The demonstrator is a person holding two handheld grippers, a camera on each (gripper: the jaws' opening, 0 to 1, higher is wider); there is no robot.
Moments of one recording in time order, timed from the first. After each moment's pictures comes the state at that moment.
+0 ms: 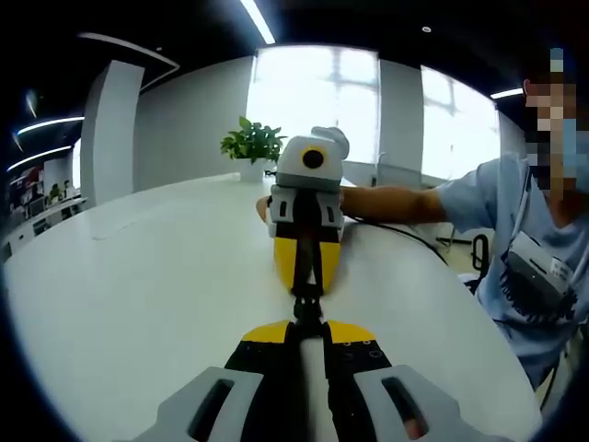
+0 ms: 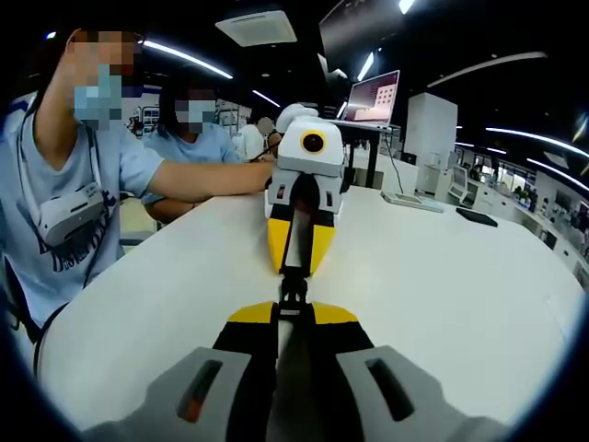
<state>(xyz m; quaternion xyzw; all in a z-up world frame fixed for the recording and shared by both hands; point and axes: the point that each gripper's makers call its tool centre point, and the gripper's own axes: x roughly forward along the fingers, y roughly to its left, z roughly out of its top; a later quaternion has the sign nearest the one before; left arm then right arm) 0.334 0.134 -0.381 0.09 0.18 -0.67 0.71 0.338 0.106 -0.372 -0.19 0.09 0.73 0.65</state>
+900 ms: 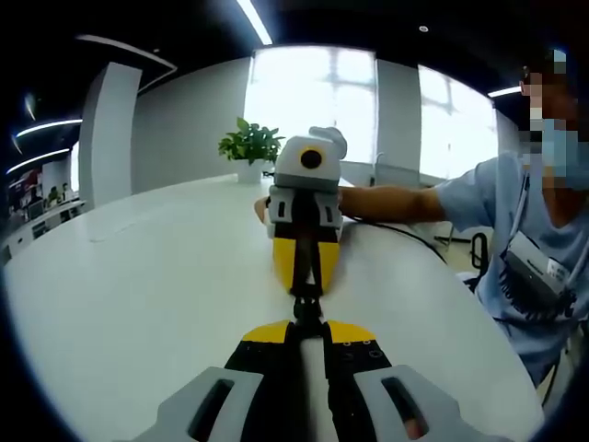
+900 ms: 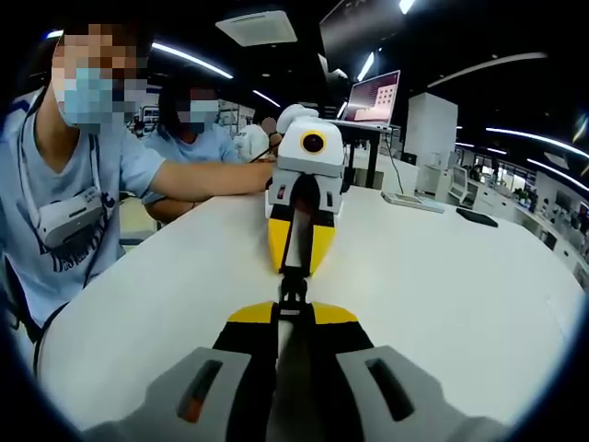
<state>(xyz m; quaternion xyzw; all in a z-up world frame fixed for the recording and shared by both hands) 0.331 0.133 -0.380 0.09 0.18 -0.67 0.71 0.335 0.106 -0.373 -0.19 0.09 0.73 0.65</state>
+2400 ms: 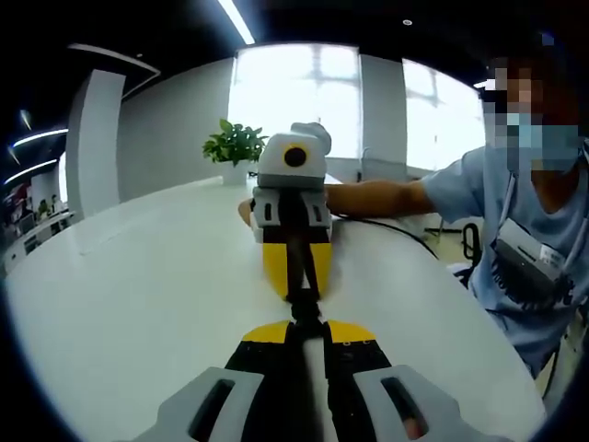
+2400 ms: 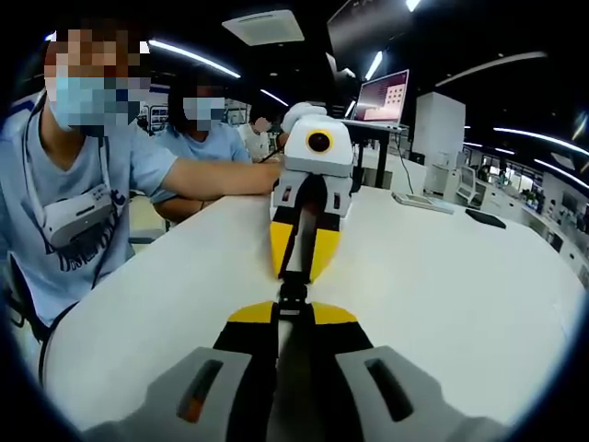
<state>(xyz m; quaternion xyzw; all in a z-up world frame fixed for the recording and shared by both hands) 0.320 0.125 -0.383 0.11 0.17 -0.69 0.69 0.329 0.107 -0.372 -0.19 0.09 0.74 0.64</state>
